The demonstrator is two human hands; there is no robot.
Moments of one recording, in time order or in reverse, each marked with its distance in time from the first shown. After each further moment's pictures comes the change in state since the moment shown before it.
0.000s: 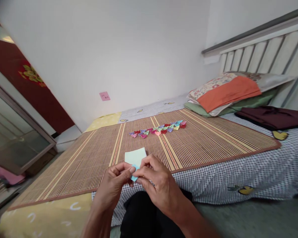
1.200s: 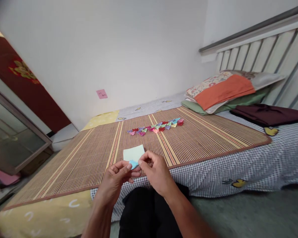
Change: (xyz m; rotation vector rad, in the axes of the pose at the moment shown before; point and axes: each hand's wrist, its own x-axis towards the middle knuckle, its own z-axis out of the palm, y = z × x) left_hand 0.000 -0.017 -0.007 -0.108 0.053 -0.107; right_hand 0.012 0.020 0.019 0.375 0.082 0.520
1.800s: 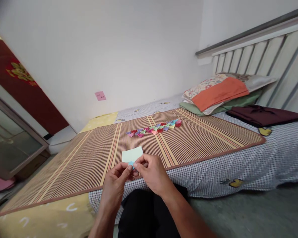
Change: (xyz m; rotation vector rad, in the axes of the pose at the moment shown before) left_hand 0.000 -0.014 0.009 0.110 0.086 0.227; right_hand 0.001 -0.002 0.005 0.139 -0.061 0.118
